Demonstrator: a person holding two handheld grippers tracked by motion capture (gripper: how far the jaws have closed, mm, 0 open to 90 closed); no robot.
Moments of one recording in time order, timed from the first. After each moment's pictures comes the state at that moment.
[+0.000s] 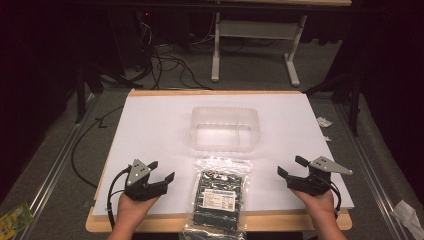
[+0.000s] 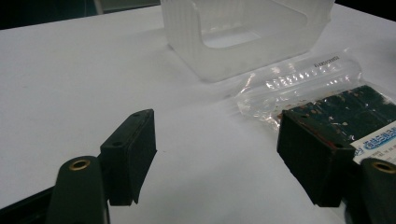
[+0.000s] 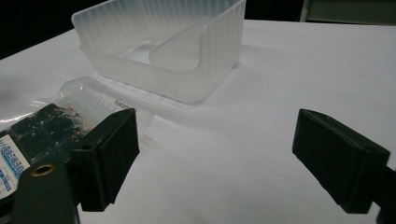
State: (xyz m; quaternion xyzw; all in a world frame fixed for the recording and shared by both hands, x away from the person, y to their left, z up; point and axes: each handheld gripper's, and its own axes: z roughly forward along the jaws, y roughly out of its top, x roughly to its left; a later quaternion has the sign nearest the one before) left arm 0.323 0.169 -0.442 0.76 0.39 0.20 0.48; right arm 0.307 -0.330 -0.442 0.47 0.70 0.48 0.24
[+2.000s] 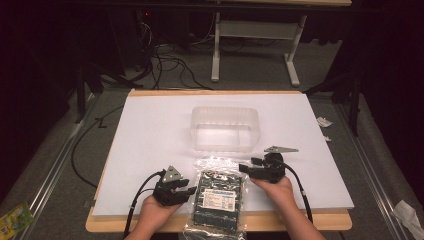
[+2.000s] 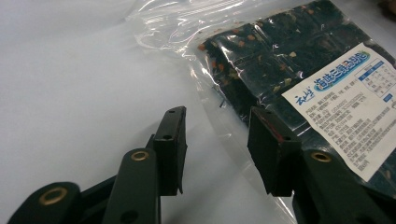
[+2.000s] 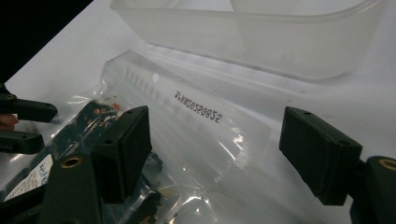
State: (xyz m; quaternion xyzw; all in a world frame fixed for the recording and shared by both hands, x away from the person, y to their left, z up) left arm 0.330 0.107 -0.478 0.84 0.36 0.07 0.40; right arm 0.375 -0.243 -0.479 0.50 0.73 0.46 0.04
